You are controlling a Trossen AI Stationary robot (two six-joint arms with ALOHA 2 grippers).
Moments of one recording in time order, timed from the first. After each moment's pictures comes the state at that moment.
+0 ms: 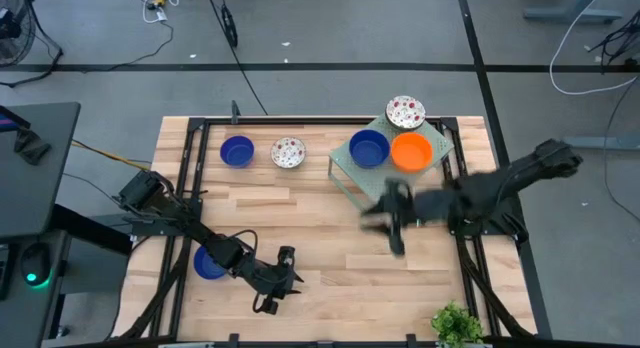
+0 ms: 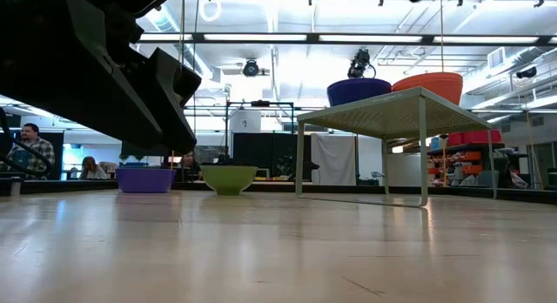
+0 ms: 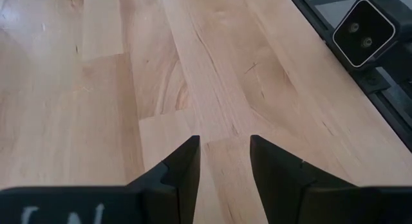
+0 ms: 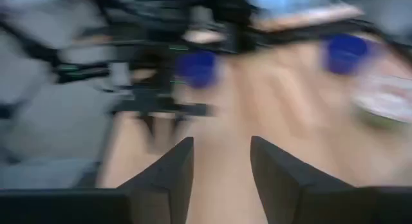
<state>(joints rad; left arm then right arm) -0.60 1.76 0.81 0.30 -0.27 -0.22 0.38 1.16 1.04 -0.35 0.28 0.34</state>
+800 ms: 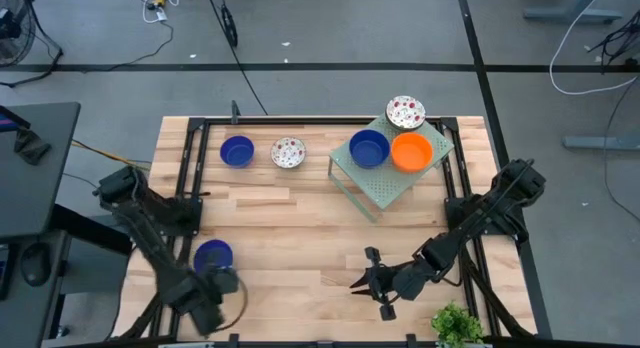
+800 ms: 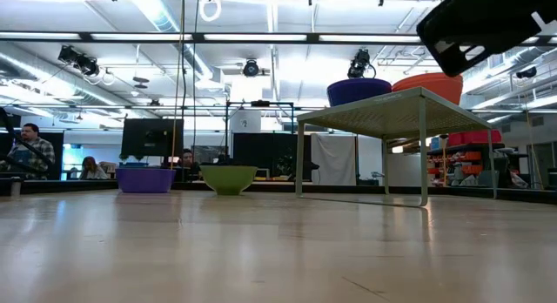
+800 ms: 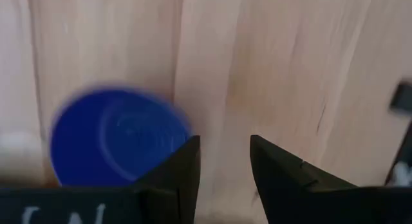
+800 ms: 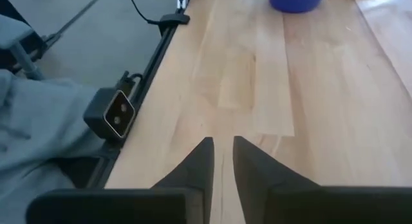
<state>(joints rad) -0.98 1.62 1.17 -1.10 -0.16 -1.10 0.70 1.64 0.81 0.28 0.37 0.36</state>
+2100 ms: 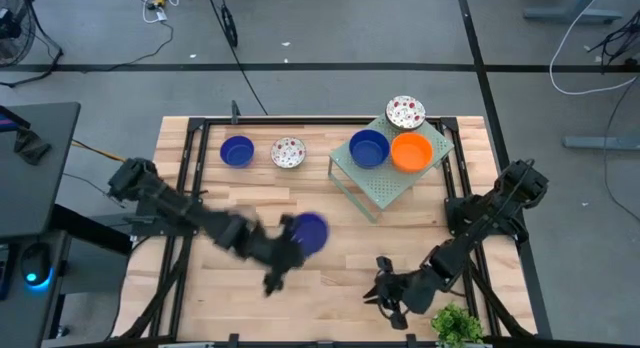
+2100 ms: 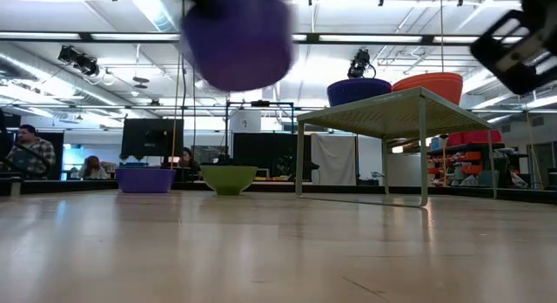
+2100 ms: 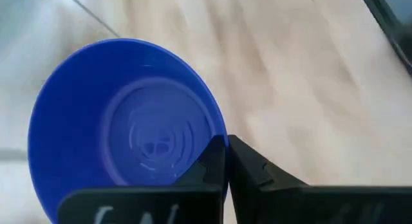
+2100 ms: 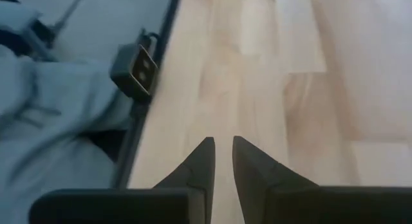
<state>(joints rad) -0.48 1.62 1.34 -0.65 -0.34 -0.05 0.79 1.64 0.81 0.15 0.37 0.59</state>
